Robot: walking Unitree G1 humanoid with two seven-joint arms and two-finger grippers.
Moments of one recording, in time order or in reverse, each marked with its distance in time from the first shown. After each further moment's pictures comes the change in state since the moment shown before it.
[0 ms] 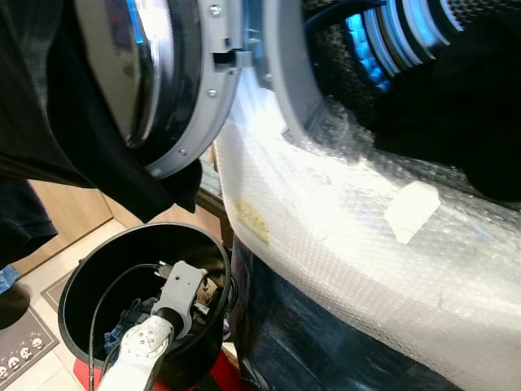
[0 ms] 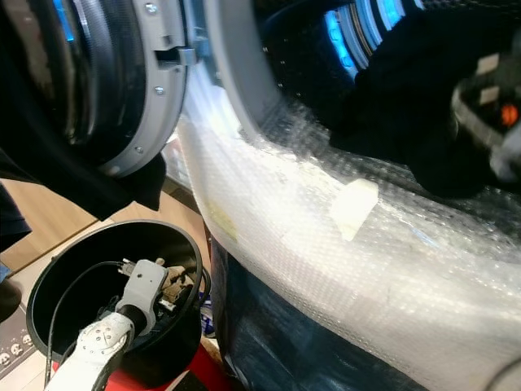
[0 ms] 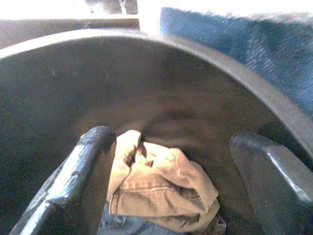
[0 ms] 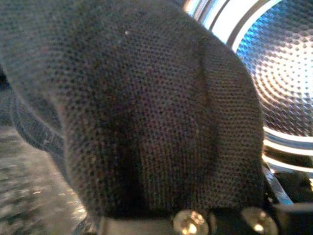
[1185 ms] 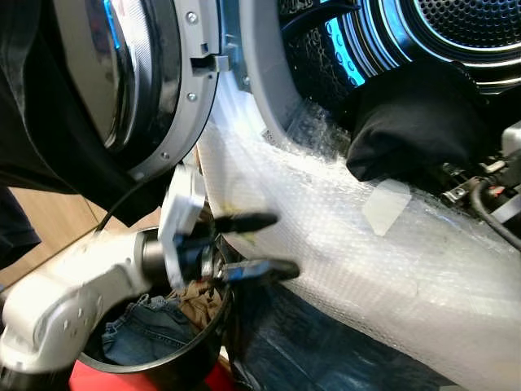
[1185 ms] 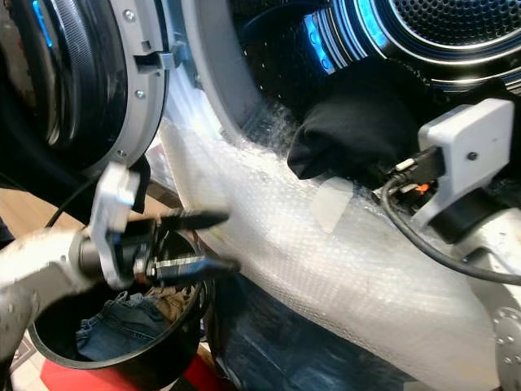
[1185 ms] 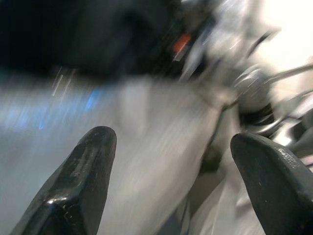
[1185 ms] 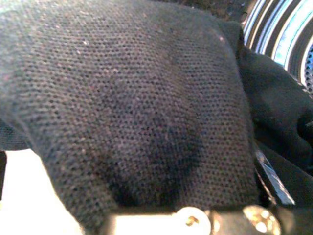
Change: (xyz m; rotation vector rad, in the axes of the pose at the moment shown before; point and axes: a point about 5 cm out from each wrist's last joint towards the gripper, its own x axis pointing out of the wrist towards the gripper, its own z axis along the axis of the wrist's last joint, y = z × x) left arm -0.088 -0.020 0.206 -0.038 -0.558 -1.176; right arm 0.016 0.051 -0.039 0.122 -0.105 0.234
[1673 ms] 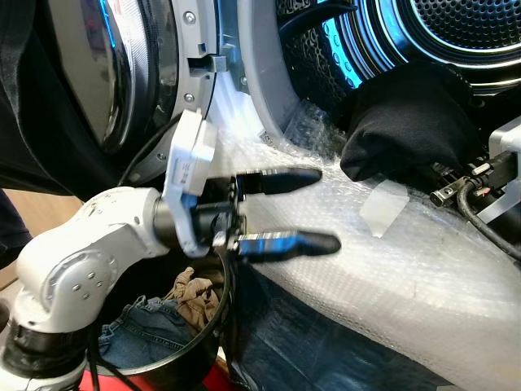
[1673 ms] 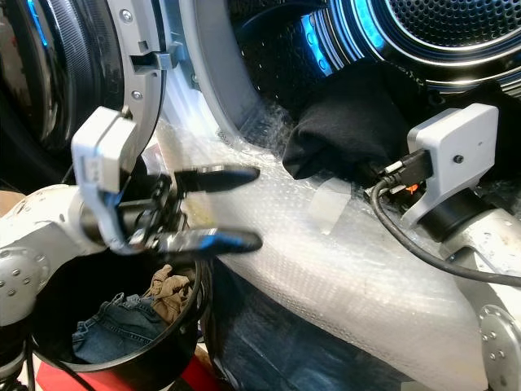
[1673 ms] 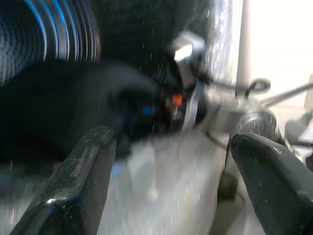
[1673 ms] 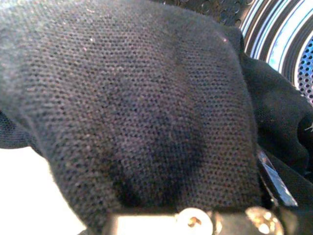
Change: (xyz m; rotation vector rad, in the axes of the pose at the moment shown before) left arm 0.026 0.011 0.026 0.128 -0.096 -0.010; right arm 0.003 -0.001 -0.004 -0.002 -0.015 -0.033
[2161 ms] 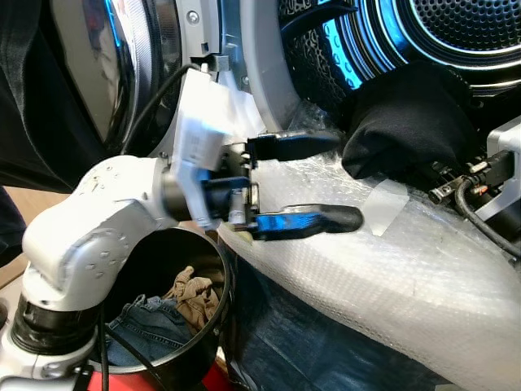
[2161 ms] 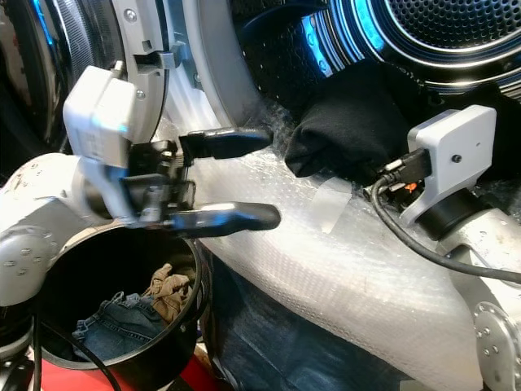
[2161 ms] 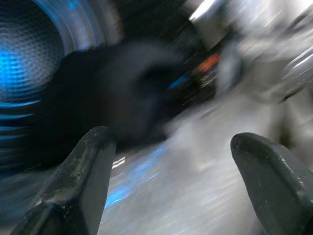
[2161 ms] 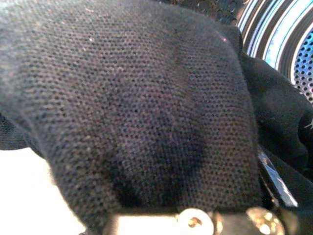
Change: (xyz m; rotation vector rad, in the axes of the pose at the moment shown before) left arm 0.002 0.020 -0.005 0.334 0.239 0.120; right arm 0.002 -0.001 -0.005 0.016 -0.003 -0.023
